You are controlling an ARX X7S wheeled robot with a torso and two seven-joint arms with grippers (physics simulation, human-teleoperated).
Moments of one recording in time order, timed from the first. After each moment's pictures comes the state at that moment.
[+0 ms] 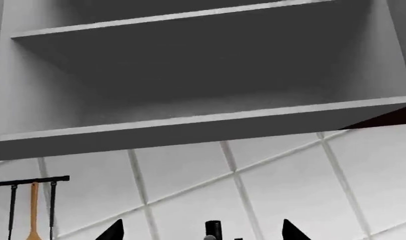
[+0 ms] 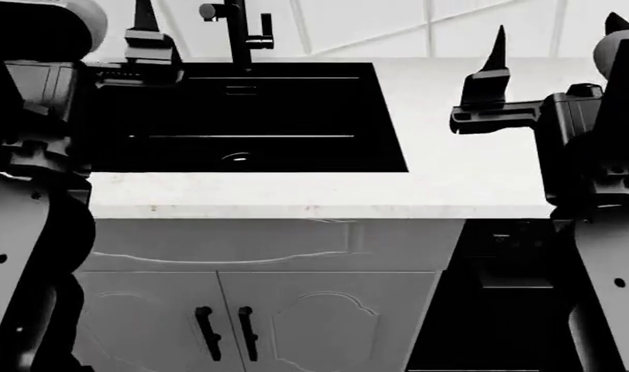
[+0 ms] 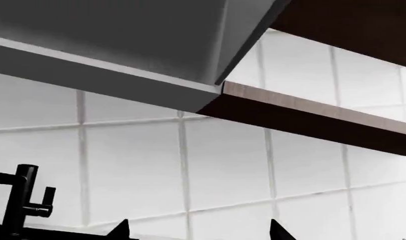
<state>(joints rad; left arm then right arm) -0.85 -0.25 0.01 0.66 -0.23 -0.94 -0.14 0.81 0.28 -0.05 -0.77 0.09 1.13 0.13</state>
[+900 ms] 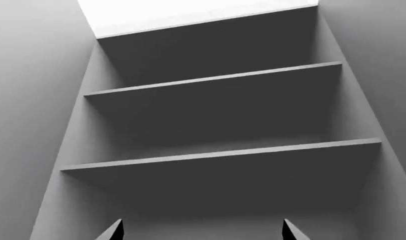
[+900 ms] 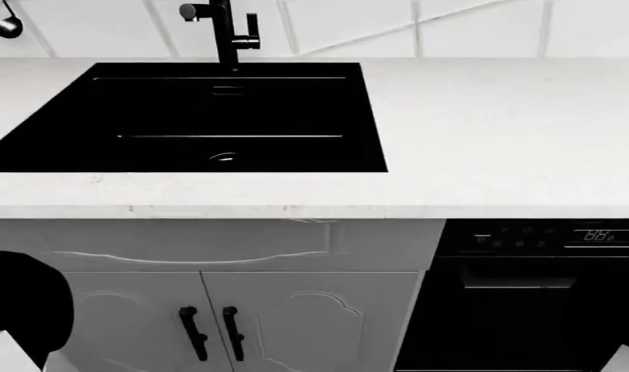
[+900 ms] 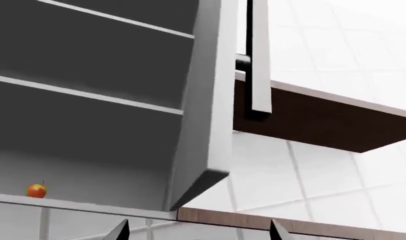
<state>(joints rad) -1.44 -0.29 -0.05 0.74 -0.31 -1.27 -0.17 1.42 0.32 0.04 -0.92 0.33 1.56 0.21</state>
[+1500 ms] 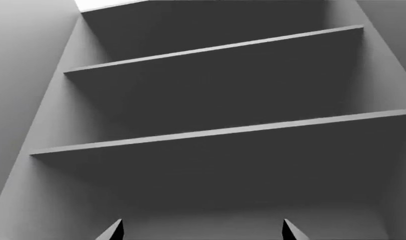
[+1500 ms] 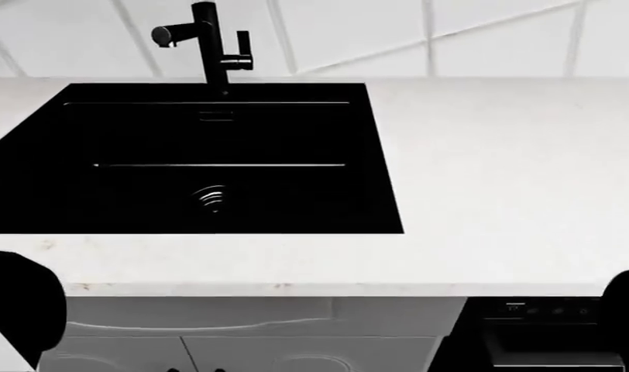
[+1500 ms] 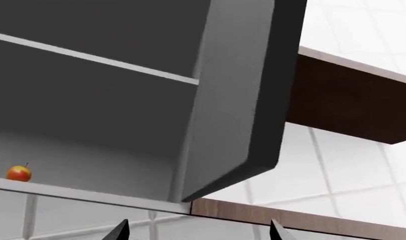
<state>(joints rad) -1.45 -0.31 -0.05 0.75 -0.31 -1.27 -0.17 1.45 0.40 0.09 -0.86 0.75 1.55 0.51</state>
